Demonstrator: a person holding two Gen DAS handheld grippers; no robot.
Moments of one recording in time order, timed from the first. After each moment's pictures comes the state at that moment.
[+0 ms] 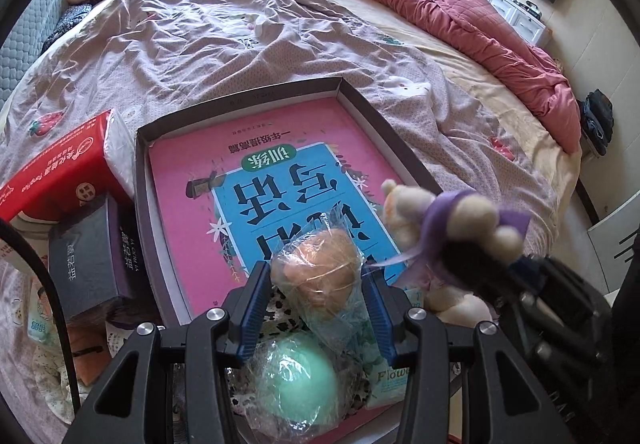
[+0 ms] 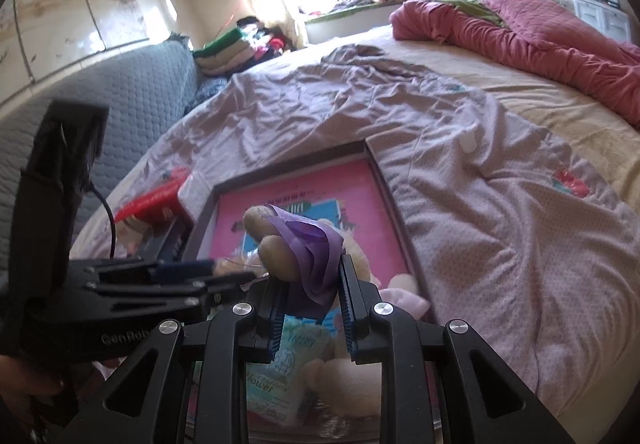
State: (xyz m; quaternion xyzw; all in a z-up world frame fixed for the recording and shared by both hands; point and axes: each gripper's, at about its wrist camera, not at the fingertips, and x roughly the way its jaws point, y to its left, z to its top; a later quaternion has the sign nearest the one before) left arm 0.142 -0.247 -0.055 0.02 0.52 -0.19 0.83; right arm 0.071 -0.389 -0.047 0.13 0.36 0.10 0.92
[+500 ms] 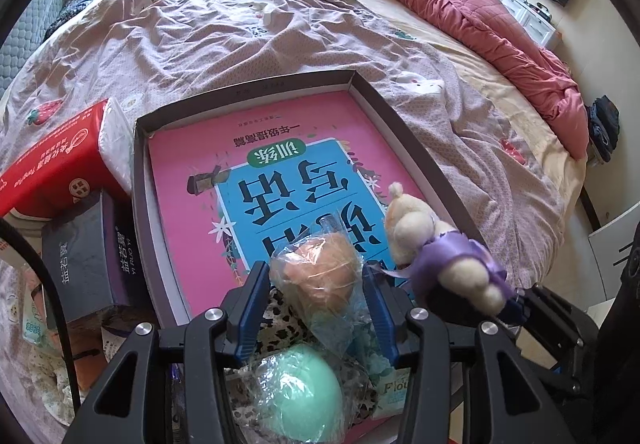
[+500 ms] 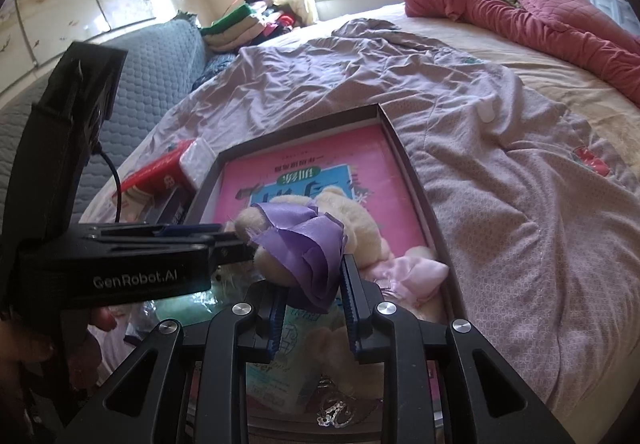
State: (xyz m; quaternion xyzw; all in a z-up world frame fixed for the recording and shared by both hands) left arm 0.155 -0.246 -0.063 0.01 0.54 -0.18 0.82; right arm 0.074 -0.383 -0.066 0.13 0.40 0.12 0.90
